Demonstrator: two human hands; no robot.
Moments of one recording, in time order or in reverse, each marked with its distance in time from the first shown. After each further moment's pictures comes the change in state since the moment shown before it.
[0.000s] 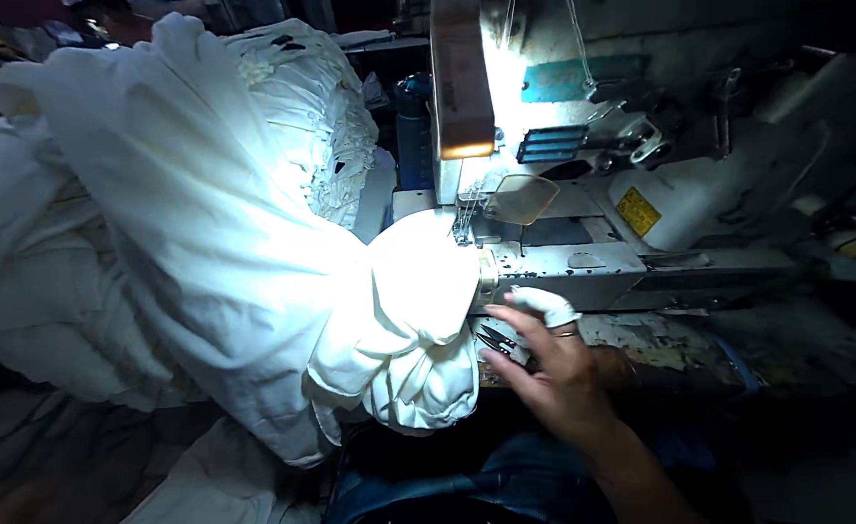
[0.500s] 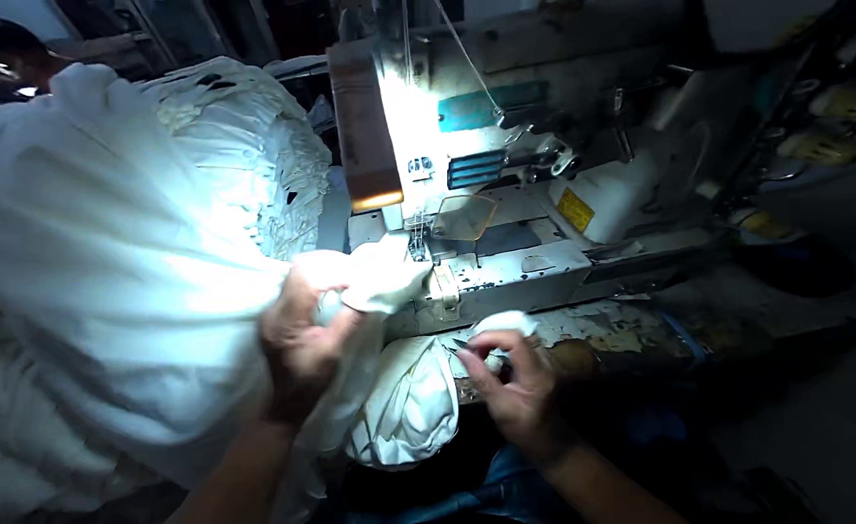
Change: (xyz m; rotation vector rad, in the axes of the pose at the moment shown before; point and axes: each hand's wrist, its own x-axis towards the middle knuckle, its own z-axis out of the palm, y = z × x) left_hand 0.218 0.269 0.025 -0.882 0.804 0.853; right_hand -0.002 -0.010 0.025 0.187 0.257 0.030
